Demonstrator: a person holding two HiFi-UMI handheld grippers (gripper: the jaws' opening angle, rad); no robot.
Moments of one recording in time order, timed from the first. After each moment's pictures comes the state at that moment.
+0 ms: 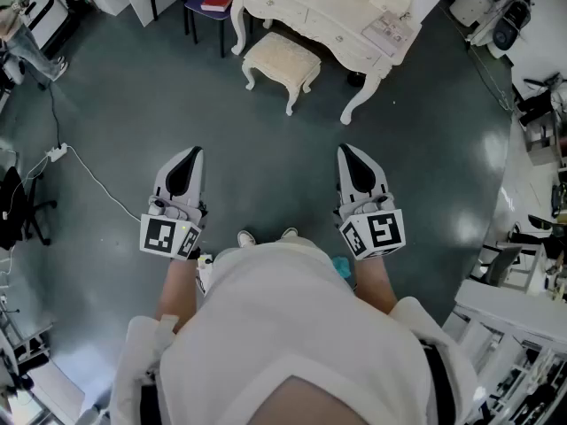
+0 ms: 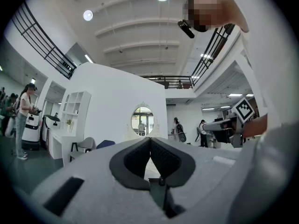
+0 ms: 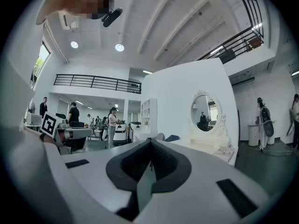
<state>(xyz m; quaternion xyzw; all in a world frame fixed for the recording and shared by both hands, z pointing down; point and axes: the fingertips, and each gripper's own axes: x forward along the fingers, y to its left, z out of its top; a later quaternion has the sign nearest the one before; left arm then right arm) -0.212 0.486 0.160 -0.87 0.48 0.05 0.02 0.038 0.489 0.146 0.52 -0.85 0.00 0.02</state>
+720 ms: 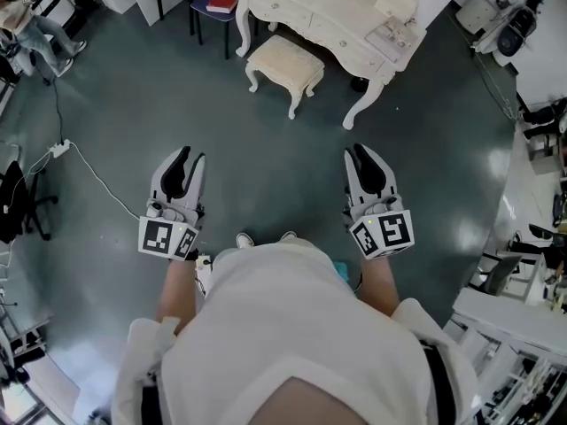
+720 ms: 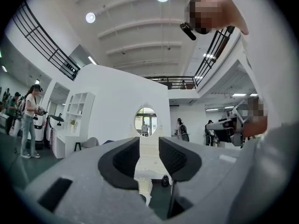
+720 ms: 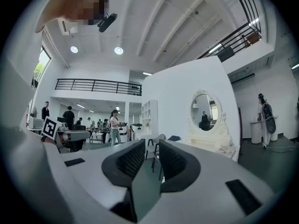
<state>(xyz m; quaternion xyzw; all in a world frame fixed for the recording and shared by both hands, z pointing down) -0.216 0.484 0.165 -0.86 0.50 0.06 0.02 0.067 0.480 0.148 0.51 -0.86 0.01 0.00</state>
